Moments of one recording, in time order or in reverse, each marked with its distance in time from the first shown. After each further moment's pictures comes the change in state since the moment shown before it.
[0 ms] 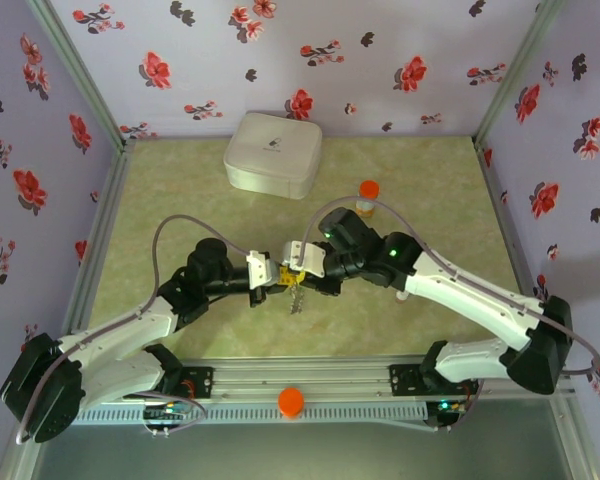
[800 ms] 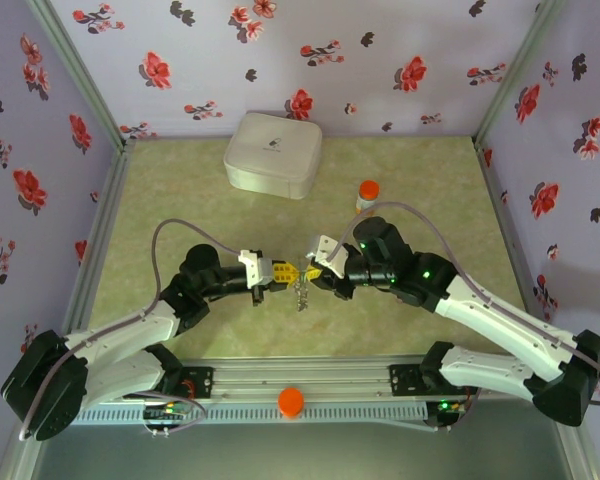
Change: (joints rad) left arm 0.000 0.016 -0.069 0.296 0.046 -0.131; right arm -0.051 -0.212 -0.180 0.179 -0.053 0.181
